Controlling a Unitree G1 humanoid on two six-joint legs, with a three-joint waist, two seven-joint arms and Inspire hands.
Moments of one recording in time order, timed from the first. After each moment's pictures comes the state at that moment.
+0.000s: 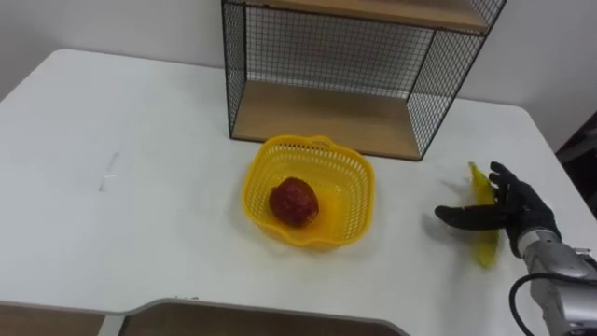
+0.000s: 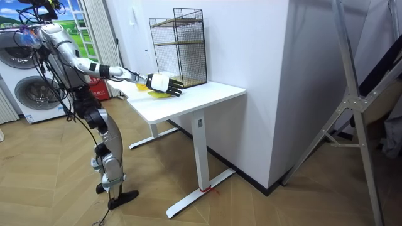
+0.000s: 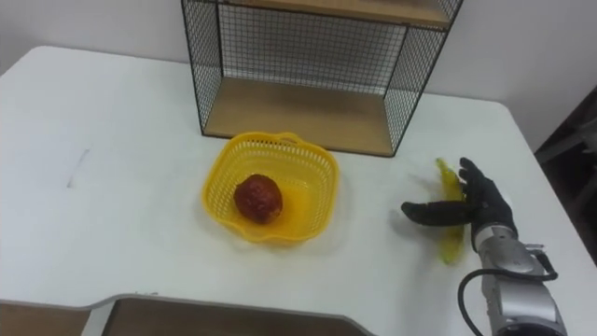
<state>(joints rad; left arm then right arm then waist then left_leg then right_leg) 0.29 0.24 0.11 0.99 0.46 0.20 -0.03 -0.18 -0.43 -0.14 0.69 0.09 0.09 0.07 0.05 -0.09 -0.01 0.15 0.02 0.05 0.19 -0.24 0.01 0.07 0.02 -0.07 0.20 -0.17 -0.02</state>
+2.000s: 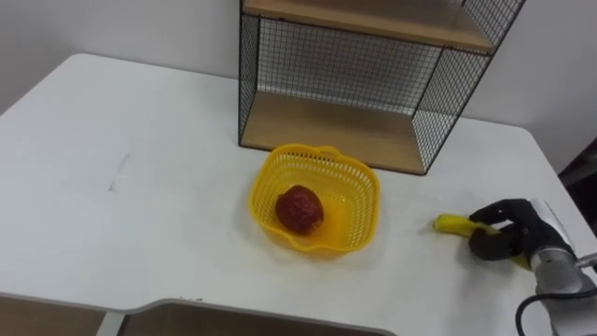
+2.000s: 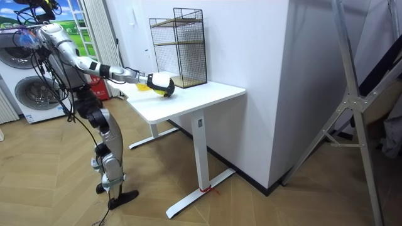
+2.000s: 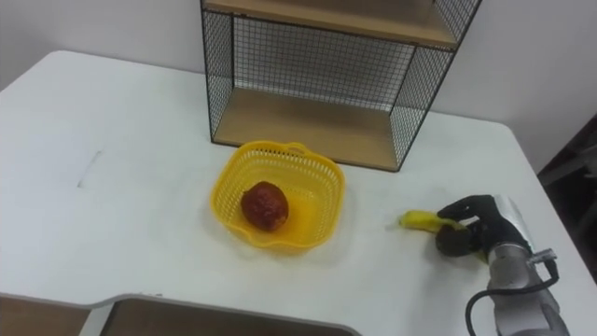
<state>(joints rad) 0.25 0.27 0.07 1.00 0.46 0.18 -0.03 -0.15 -0.45 -0.13 0.75 -0.32 0.04 0.00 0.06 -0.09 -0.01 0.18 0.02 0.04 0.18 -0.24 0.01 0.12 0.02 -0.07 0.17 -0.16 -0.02</state>
